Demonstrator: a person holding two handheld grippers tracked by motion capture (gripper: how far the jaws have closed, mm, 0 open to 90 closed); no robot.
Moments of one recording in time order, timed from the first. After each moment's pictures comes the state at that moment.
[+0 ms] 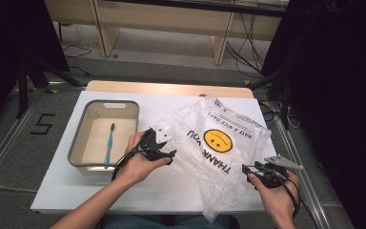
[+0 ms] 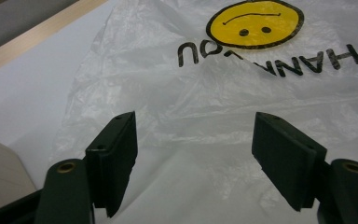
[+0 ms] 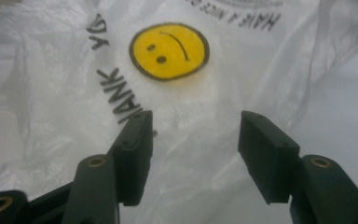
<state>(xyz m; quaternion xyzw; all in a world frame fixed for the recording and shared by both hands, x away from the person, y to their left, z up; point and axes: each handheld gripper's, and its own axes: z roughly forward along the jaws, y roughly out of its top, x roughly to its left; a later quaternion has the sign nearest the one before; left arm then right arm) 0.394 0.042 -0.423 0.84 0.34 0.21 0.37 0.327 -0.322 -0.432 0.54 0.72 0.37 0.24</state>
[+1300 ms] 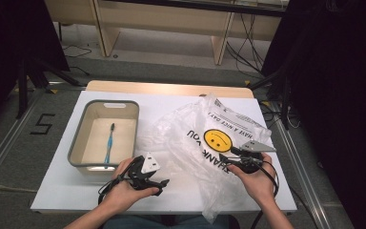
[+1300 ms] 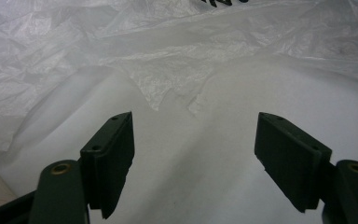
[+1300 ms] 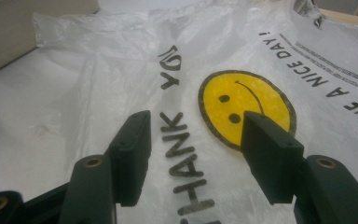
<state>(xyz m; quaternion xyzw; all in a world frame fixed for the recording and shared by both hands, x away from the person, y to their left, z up) 0.332 0.066 -0.454 0.86 0.31 0.15 0.38 0.374 -0.274 -0.433 0.42 0.78 0.41 0.21</state>
